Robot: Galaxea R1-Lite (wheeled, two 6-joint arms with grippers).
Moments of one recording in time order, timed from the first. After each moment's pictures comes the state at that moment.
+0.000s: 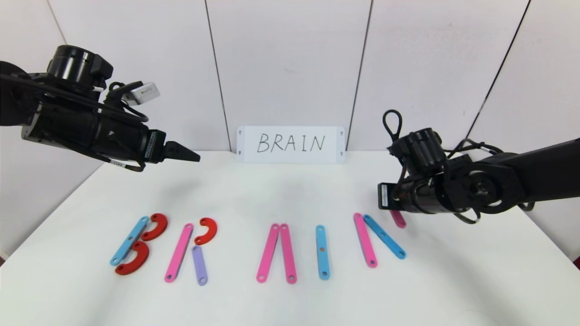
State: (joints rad) left arm -0.06 1.74 -1.50 0.48 -0.42 0.10; right arm 0.40 1.93 -1.12 0.03 -0.26 0.38
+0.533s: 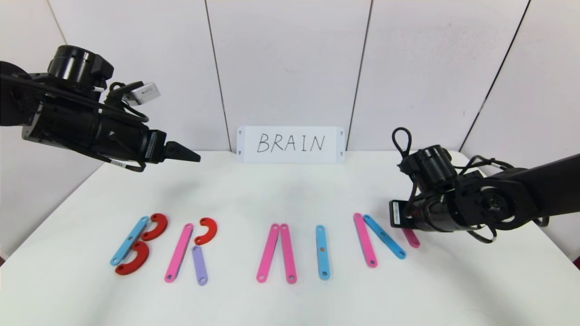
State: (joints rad) left arm -0.06 1.74 -1.50 0.48 -0.42 0.10; right arm 0.37 1.92 -1.01 0.02 -0.25 0.40
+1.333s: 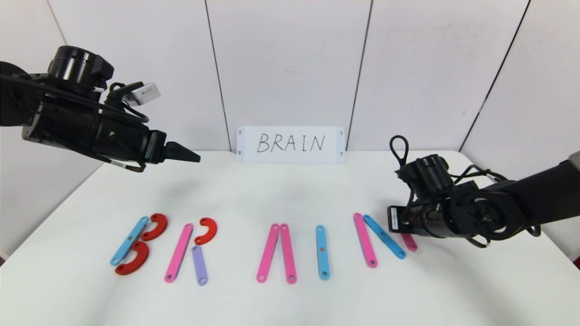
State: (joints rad) left arm -0.06 1.74 -1.50 0.48 -0.42 0.10; right arm 0.36 1.96 -0.95 -0.09 -0.24 0.37
